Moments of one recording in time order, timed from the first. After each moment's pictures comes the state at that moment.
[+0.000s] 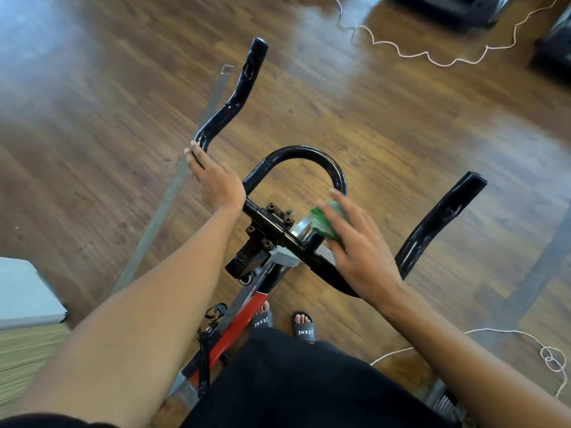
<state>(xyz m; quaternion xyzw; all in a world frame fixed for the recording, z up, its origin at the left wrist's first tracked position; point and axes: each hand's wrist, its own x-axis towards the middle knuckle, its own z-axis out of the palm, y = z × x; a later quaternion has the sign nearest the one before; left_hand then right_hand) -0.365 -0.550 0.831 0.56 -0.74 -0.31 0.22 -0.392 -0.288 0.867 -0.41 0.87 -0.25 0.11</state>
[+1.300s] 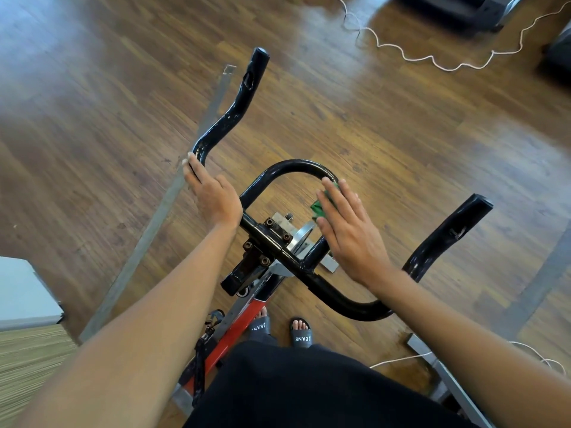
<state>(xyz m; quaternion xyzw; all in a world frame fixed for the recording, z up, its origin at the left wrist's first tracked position) -0.366 -0.558 0.816 0.54 -0.73 -0.33 0.25 -0.444 -0.320 0.835 -0.46 0.87 -0.17 0.04</state>
